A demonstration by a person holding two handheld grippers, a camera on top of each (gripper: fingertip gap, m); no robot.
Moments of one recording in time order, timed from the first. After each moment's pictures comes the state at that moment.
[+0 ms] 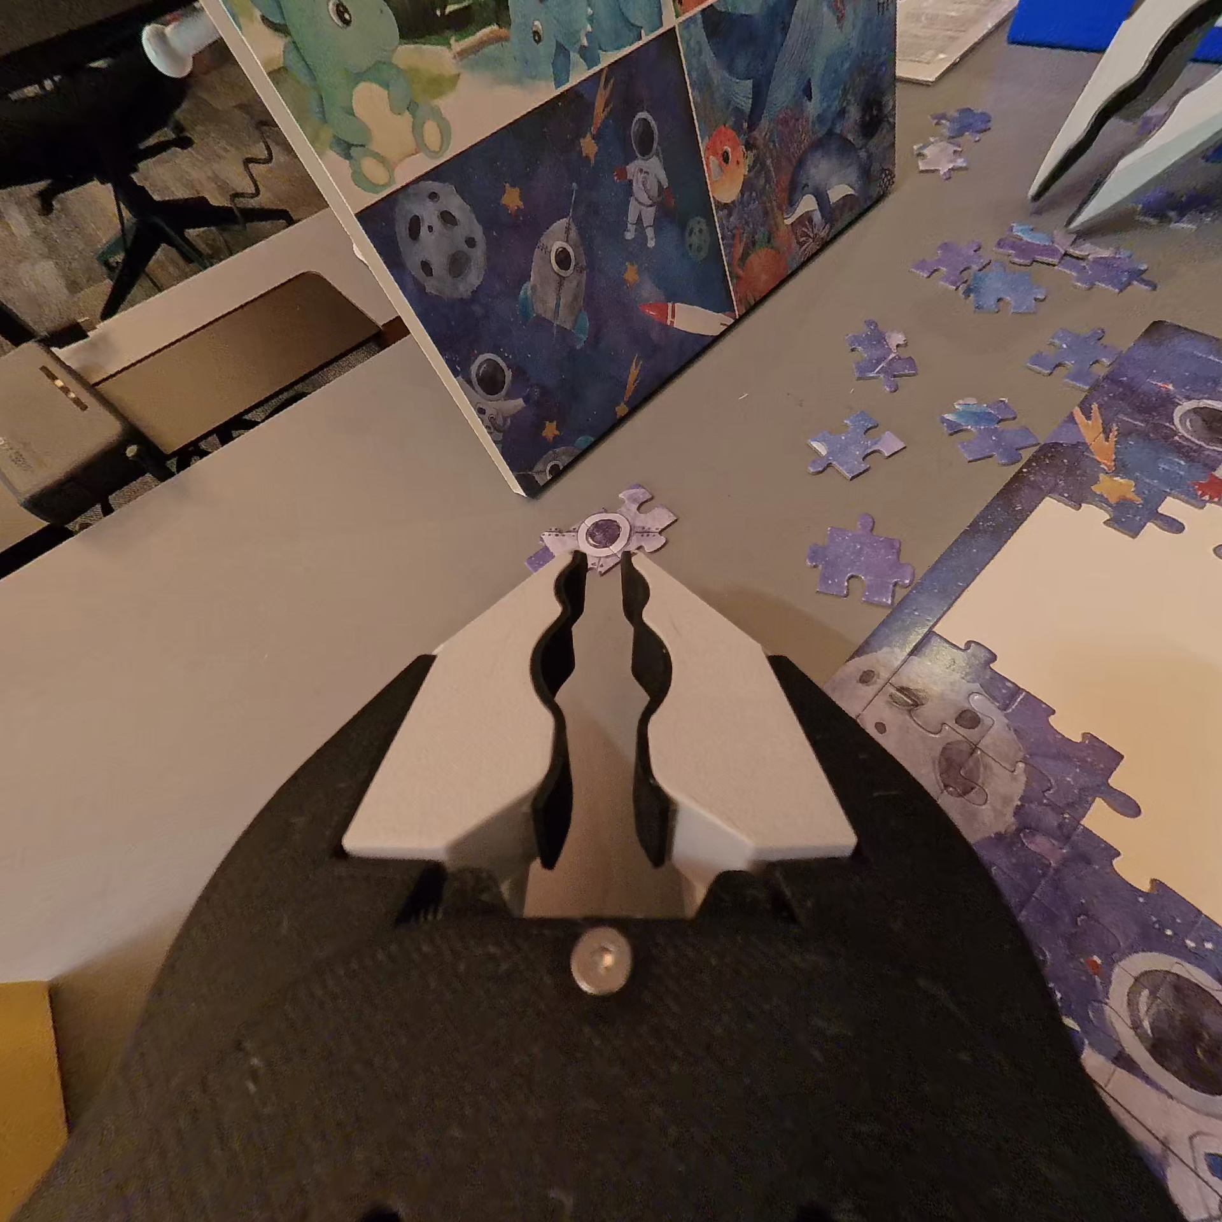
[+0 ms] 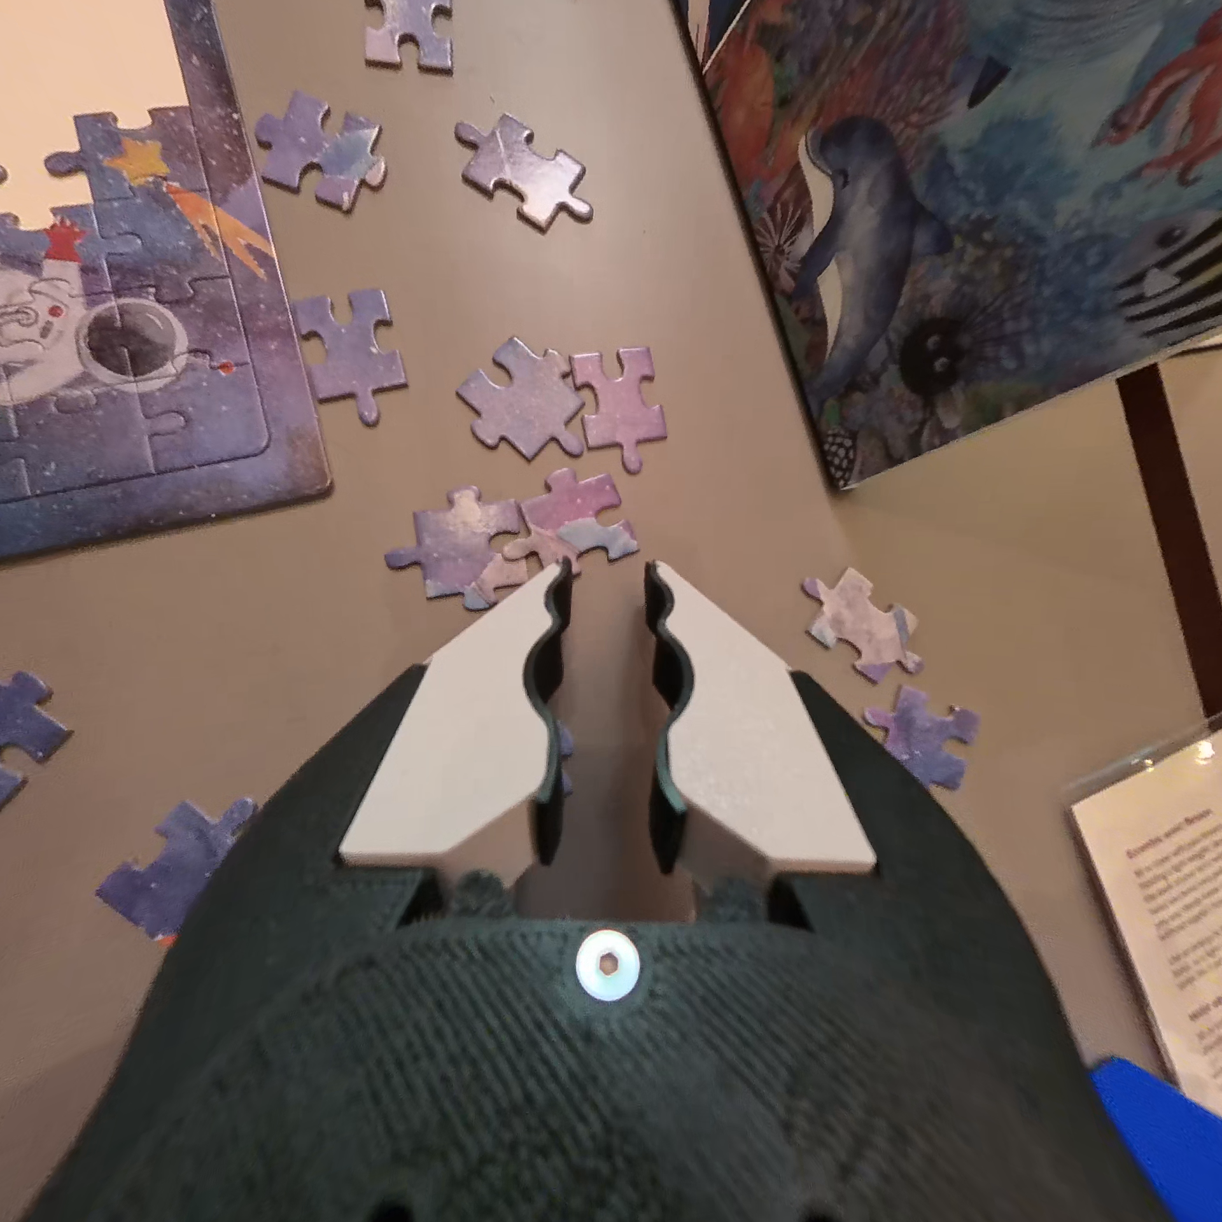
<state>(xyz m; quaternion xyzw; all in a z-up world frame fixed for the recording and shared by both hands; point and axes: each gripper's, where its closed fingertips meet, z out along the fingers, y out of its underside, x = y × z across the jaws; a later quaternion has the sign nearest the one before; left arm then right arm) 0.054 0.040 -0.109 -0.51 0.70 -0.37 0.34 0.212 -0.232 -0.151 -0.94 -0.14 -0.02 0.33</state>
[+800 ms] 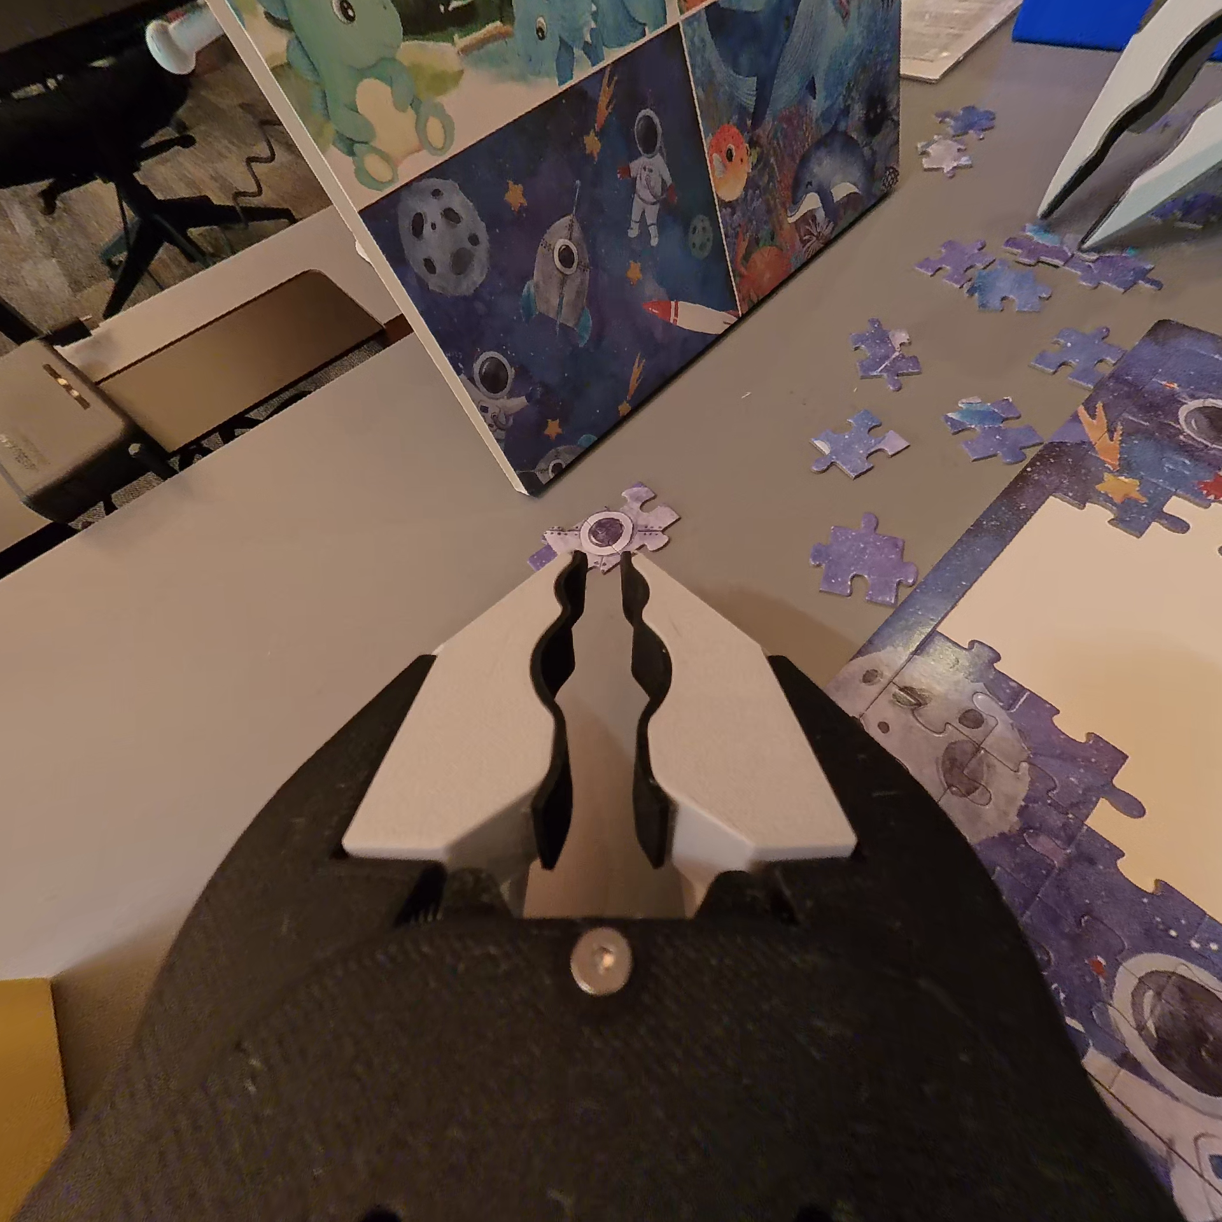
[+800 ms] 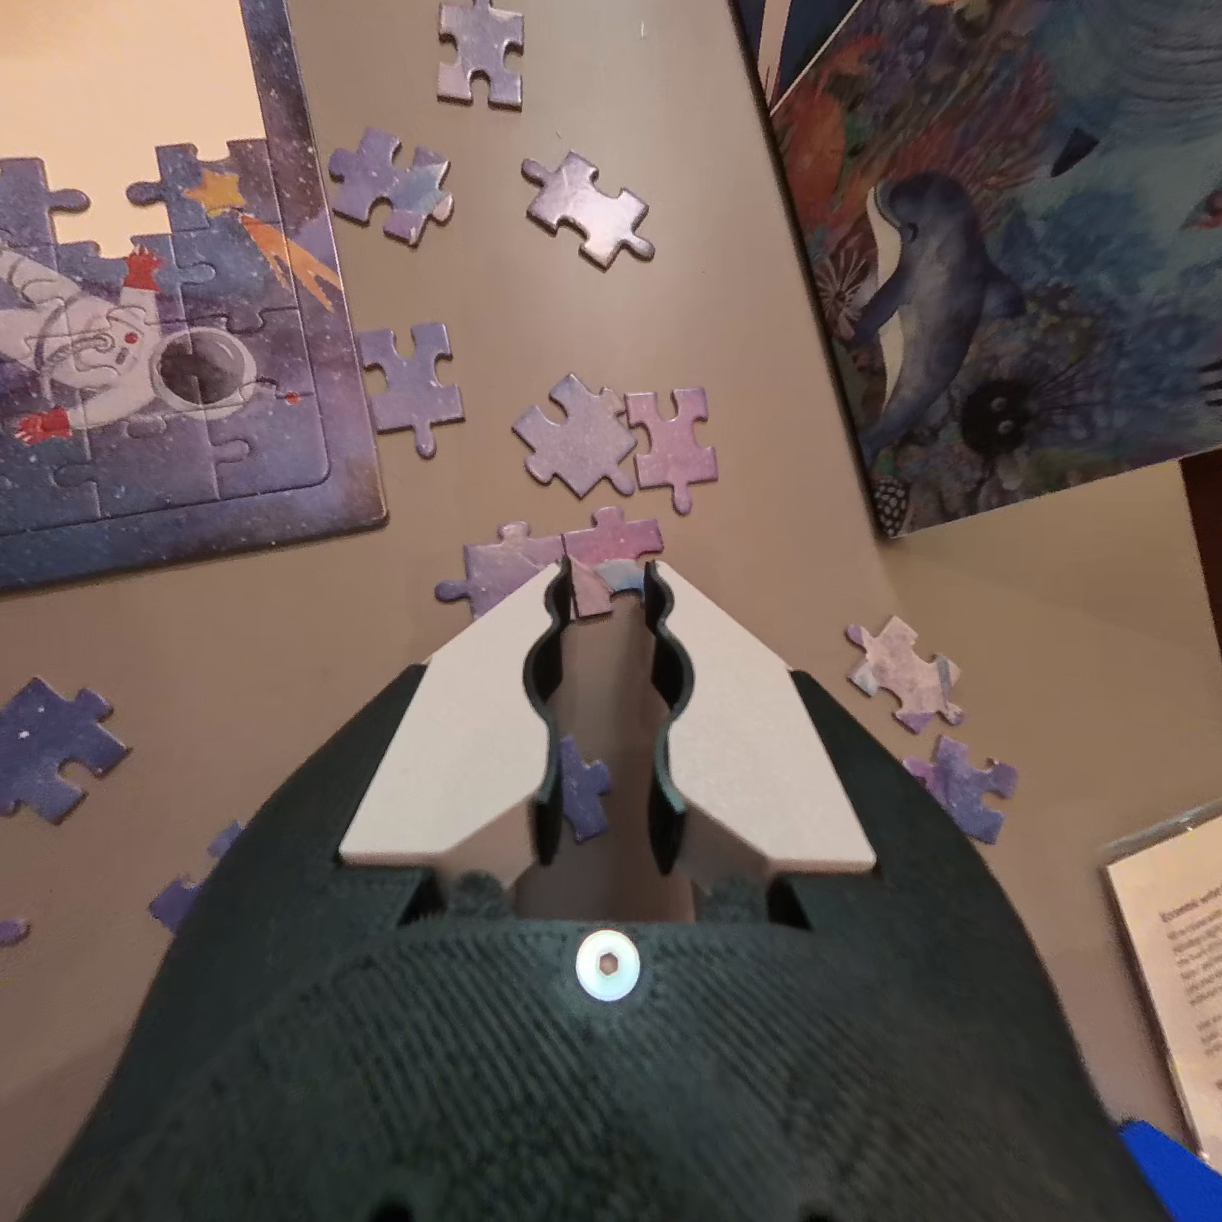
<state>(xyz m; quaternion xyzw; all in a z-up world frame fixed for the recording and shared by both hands) 0.054 0.041 -0.109 -0.51 0.70 -0.37 0.34 0.194 -0.224 -0.151 -0.93 -0.16 -0.01 0.32</state>
